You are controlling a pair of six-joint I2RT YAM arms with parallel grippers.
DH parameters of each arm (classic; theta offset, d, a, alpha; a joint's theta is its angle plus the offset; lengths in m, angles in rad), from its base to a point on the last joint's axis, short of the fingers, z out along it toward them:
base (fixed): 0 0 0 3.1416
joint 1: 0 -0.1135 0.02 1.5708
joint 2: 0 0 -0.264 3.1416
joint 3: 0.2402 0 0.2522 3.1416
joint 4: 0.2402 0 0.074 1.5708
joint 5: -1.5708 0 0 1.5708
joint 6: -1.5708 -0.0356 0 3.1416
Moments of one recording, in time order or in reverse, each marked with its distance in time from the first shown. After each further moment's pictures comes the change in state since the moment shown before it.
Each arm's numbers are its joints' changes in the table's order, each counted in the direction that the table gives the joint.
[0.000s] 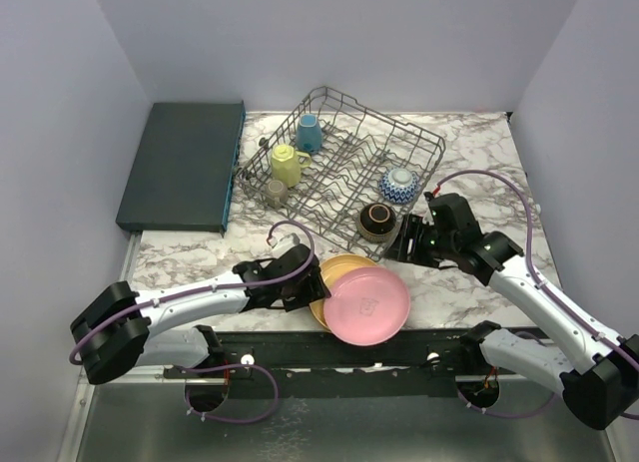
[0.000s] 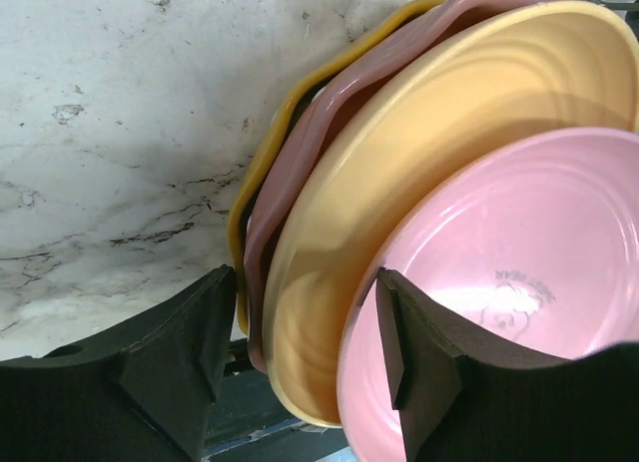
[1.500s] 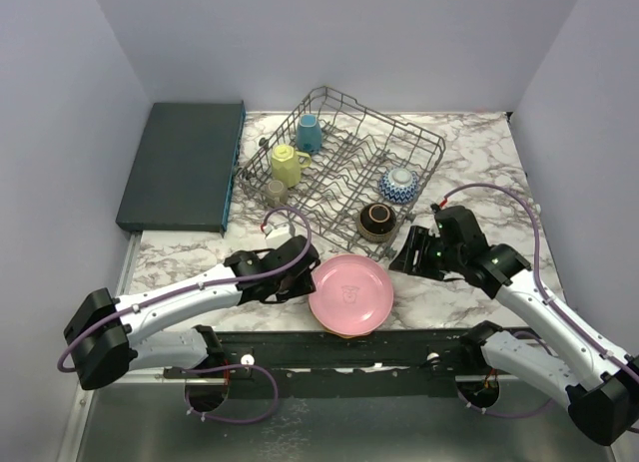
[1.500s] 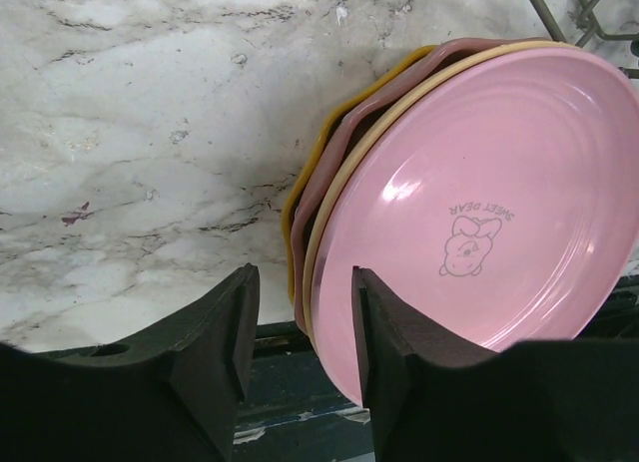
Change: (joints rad) left arm 0.000 -0.076 0.154 0.293 0.139 -0.109; right arm 0.000 -0.102 -0.077 0.046 0.018 -0.051
